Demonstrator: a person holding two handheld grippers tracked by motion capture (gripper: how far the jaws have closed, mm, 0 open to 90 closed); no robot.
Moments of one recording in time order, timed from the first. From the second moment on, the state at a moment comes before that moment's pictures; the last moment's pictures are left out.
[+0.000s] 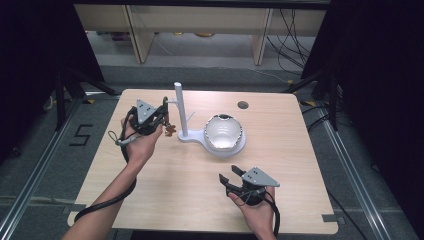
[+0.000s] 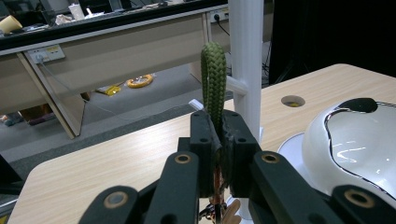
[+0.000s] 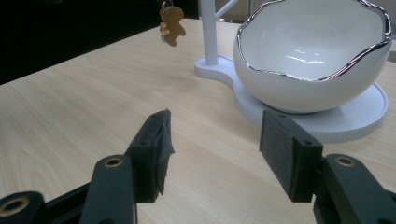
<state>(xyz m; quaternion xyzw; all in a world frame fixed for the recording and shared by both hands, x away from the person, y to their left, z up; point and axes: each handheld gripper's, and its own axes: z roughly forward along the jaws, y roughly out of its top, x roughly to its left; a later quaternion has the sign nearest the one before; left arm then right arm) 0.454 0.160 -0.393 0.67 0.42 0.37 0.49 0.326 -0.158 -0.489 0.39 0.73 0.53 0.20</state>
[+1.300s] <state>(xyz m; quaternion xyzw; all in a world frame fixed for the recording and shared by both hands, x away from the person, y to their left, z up) 0.460 0.143 -0.398 0.69 0.40 0.37 0.47 0.328 -0.160 -0.491 0.38 0.72 0.54 0.21</state>
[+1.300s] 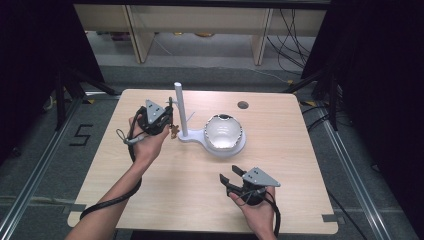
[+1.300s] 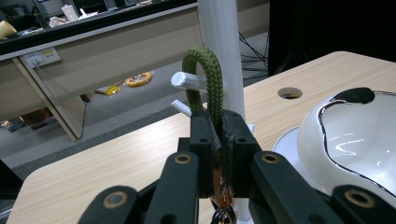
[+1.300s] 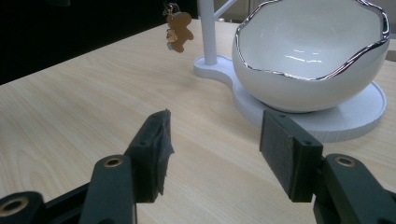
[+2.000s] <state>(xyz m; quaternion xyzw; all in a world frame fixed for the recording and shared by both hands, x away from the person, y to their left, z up) 0.461 0.142 -0.409 0.70 0.39 0.36 0.48 0.327 -0.163 -0.491 0.39 0.73 0.53 0.21</state>
